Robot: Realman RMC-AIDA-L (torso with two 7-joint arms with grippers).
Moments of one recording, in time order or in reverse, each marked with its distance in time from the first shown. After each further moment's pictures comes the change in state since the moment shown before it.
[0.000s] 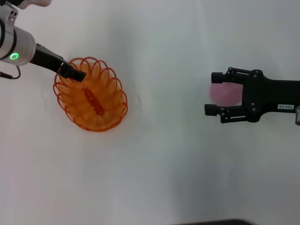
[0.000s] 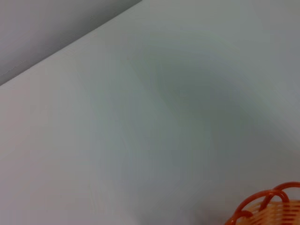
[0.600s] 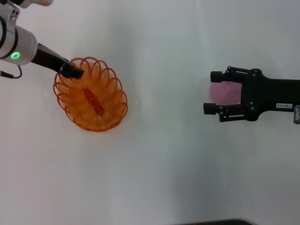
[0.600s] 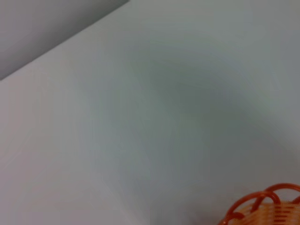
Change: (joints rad) left arm -0.003 -0.002 0.005 0.009 -0.001 0.017 -0.006; right arm 0.003 0.003 0.000 0.000 0.000 0.010 0.000
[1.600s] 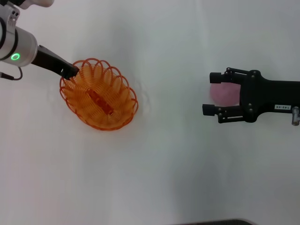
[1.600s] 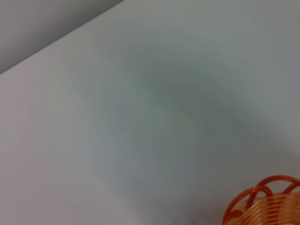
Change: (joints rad) left arm 0.003 -0.002 -0.004 0.009 -0.004 0.025 0.006; right arm -0.004 0.006 0.000 0.000 -0.003 0.008 -0.013
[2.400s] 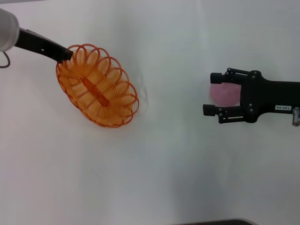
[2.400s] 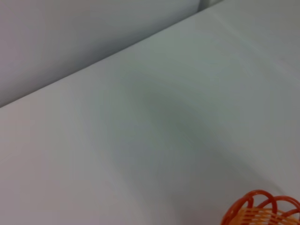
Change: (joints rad) left arm 0.051 -0.036 -0.112 0.290 -0.004 0.231 -0.079; right arm -0.004 0.000 0.000 0.001 0.003 0.001 -0.002
